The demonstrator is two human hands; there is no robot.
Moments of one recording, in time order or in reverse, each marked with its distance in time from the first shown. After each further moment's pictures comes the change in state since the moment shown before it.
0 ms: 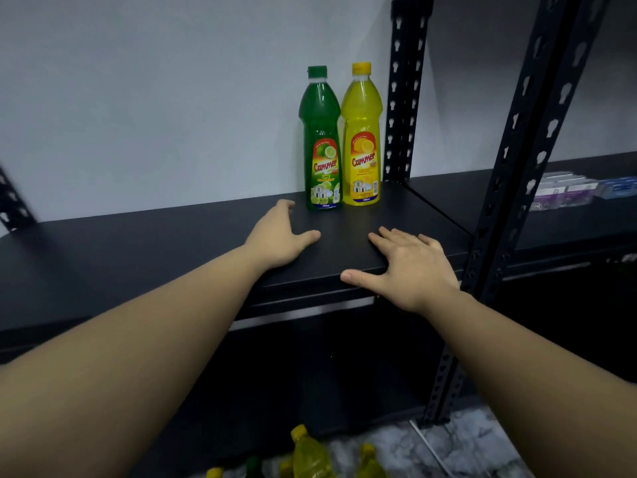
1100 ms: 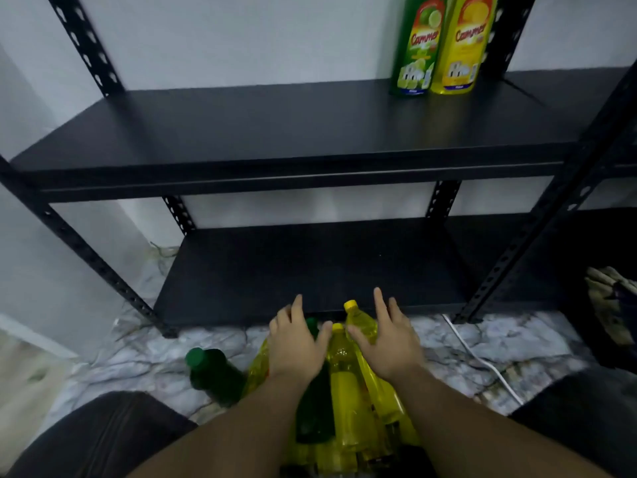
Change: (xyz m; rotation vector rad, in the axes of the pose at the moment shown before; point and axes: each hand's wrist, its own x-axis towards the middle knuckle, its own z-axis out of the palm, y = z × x) left_hand -0.346 -0.154 0.140 0.050 -0.059 -0.515; right_hand -0.227 -0.112 0.233 0.299 -0.420 0.228
